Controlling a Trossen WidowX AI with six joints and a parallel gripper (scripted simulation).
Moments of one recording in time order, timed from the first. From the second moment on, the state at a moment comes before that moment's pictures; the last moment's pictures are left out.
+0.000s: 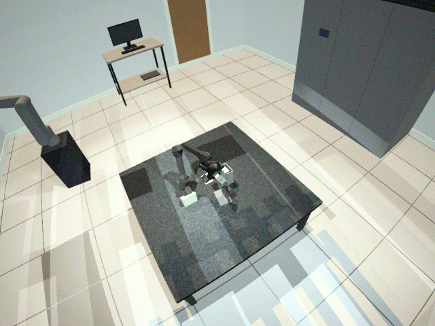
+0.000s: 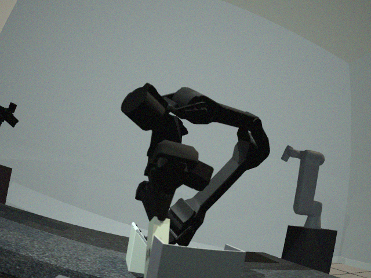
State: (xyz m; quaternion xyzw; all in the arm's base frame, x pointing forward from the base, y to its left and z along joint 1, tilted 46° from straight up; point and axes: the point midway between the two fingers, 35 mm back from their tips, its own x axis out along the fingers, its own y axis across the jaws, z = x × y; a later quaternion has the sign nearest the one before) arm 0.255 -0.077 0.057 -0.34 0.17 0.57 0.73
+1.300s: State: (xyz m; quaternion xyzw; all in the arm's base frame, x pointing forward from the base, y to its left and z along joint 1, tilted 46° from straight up) arm 0.237 -0.047 0.091 -0.34 0.17 0.57 0.73
